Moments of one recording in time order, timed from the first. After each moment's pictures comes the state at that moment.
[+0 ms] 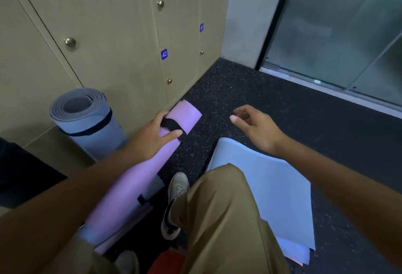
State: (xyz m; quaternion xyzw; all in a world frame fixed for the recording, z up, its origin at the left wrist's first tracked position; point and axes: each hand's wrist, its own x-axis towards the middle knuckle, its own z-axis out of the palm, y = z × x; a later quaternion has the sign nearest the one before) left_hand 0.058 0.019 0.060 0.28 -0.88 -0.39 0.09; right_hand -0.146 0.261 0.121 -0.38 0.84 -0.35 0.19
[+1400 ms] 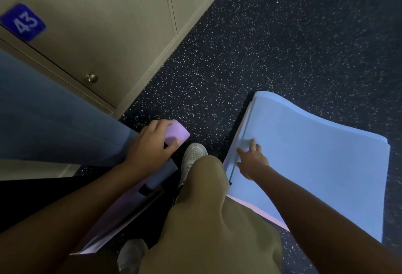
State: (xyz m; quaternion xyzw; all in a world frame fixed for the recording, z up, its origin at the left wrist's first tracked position) left_hand 0.034 -0.059 -0.194 0.36 -0.89 -0.28 -0.06; right_hand -0.164 0.162 -0.316 -0.35 0.85 0.17 0.36
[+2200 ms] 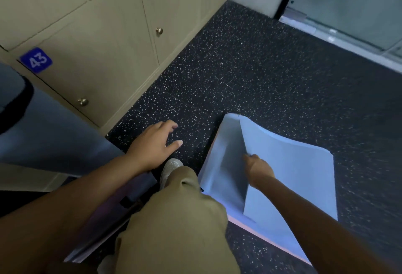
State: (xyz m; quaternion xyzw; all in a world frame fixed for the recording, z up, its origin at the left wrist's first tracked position) left_hand -0.014 -0.027 -0.103 0.26 -0.91 -0.31 -0.04; right_hand -0.205 0.235 -0.197 -0.26 0.91 0.05 0.31
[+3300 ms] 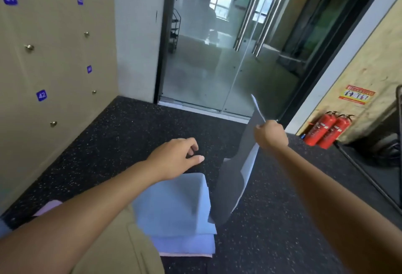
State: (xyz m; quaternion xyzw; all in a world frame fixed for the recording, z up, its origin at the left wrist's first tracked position) left_hand -0.038 0.321 0.202 -0.06 -0.94 -0.32 0.04; right_hand -0.170 0.567 0.264 0.11 0.97 -0.21 -0.09
